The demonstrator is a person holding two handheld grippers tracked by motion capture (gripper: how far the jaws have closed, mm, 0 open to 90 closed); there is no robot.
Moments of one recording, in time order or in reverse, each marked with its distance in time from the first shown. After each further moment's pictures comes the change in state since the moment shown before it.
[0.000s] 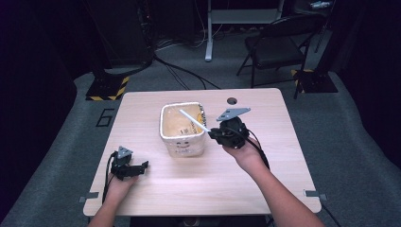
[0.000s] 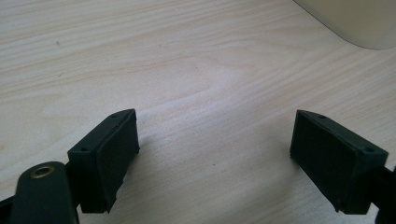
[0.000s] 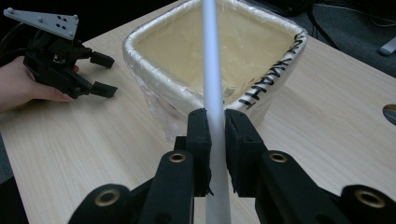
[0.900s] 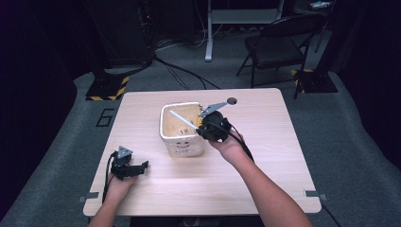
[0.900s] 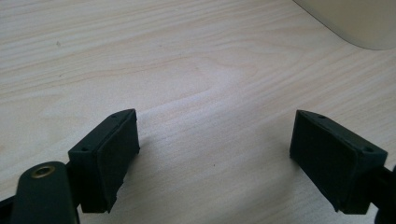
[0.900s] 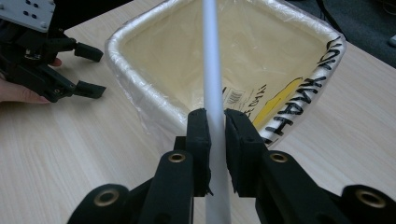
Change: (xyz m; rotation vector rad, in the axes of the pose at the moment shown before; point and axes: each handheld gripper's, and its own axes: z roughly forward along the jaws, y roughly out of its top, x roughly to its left) left arm 0.000 0.000 0.000 -0.001 0.000 -0.001; right arm 0.004 0.023 0.052 0.090 -0.007 -0.024
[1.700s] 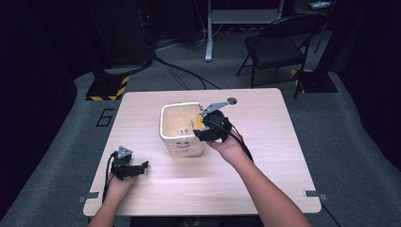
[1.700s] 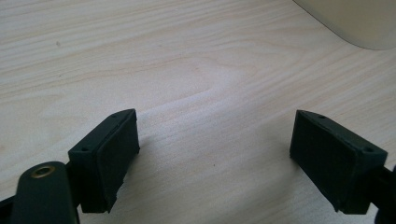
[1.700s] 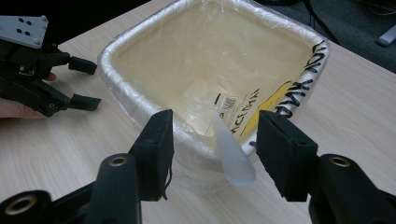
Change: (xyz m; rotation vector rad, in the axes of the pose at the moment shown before) left arm 0.000 0.000 0.000 0.002 0.000 0.002; right arm -0.001 -0.001 -0.004 -0.040 -0.026 0.030
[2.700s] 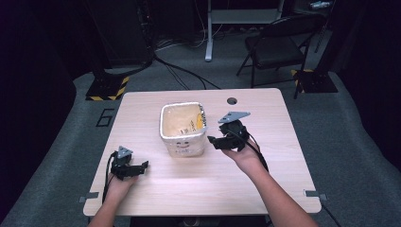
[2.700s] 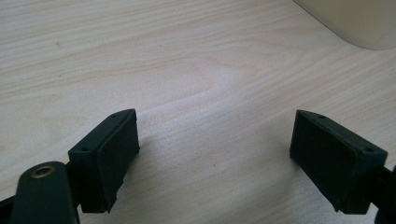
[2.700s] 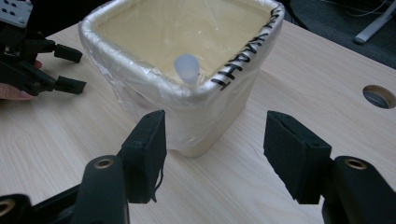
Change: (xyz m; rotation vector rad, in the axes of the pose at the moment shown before) left arm 0.000 0.000 0.000 -0.001 0.000 -0.001; right arm -0.014 -0.043 -0.030 -0.042 -0.048 0.040
